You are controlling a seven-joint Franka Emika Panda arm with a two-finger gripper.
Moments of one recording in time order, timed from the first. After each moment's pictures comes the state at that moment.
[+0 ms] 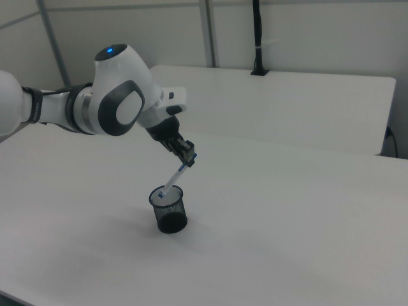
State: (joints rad) arm -0.23 0.03 0.10 -2.04 -0.17 2.43 0.27
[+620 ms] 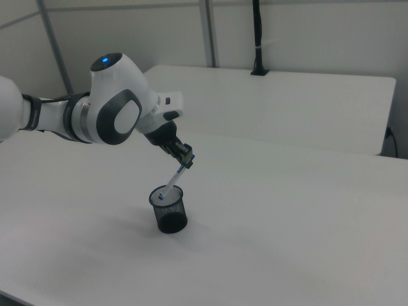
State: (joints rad) arm -0.23 0.02 0.11 -2.11 -0.17 2.53 0.26
